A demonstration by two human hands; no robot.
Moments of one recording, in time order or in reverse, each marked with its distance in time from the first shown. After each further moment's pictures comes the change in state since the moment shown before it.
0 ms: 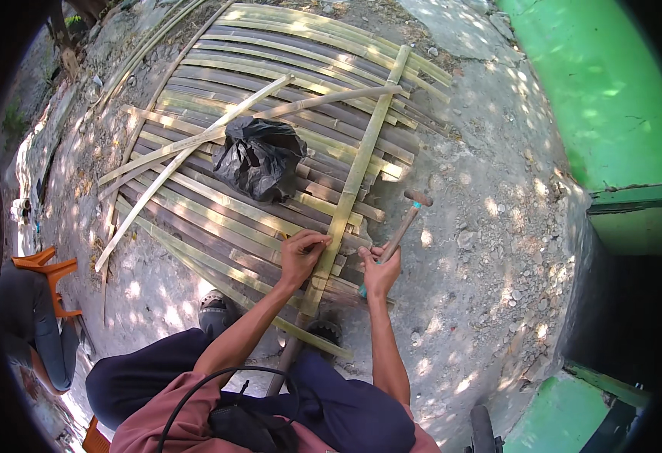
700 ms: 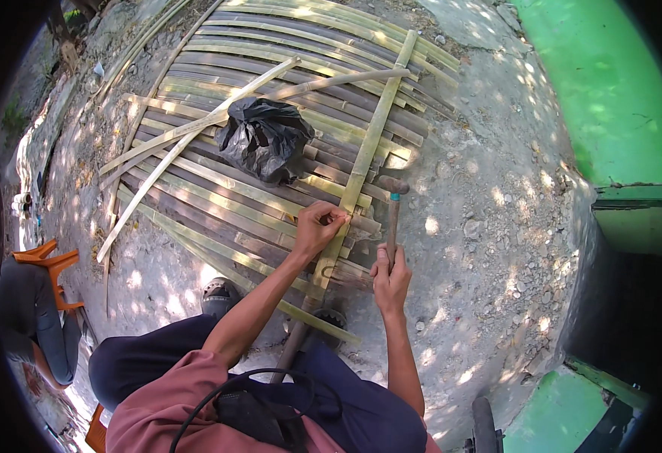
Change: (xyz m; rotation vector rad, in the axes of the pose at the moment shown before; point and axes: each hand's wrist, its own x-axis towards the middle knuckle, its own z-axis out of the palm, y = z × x) left_hand 0.037 -0.006 0.014 0.013 -0.054 -0.009; right_hand -0.049 -0.084 -0.037 -0.255 -0.272 -0.003
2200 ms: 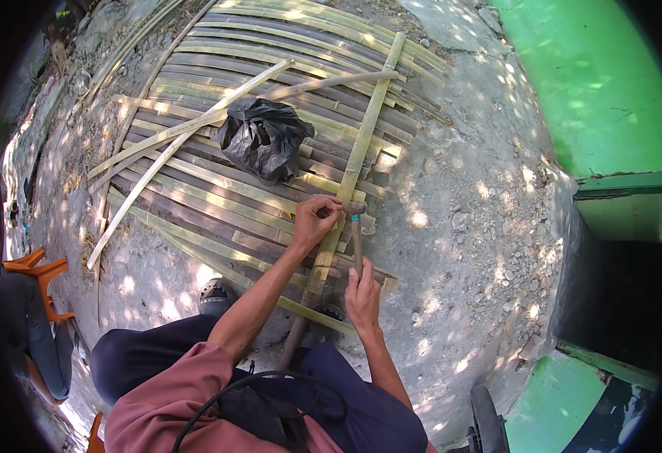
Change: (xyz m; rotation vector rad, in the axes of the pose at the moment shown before) left_hand 0.002 -0.013 0.007 -0.154 0.023 0.008; right_hand -0.067 0.011 0.037 -0.228 -0.022 -0.104
